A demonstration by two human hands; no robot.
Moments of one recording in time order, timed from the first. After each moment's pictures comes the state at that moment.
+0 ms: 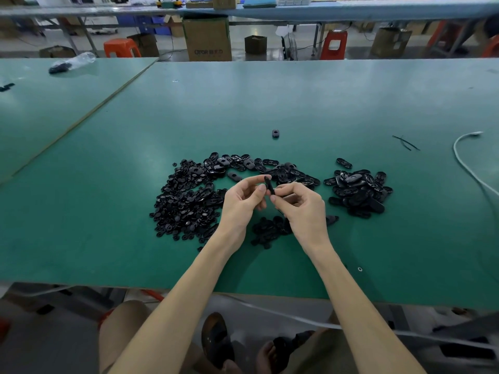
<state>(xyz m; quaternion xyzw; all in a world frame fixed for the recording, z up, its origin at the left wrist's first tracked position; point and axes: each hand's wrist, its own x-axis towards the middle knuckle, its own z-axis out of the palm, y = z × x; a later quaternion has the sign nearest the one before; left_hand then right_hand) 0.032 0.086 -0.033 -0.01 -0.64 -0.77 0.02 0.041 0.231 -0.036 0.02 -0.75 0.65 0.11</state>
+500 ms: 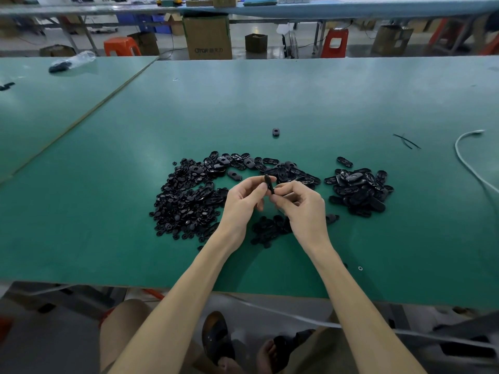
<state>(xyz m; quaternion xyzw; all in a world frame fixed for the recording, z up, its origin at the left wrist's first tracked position) 0.034 0.084 -0.031 -0.03 -0.67 -0.75 0.01 0.045 0.230 -0.031 0.02 -0.76 0.64 0.11</state>
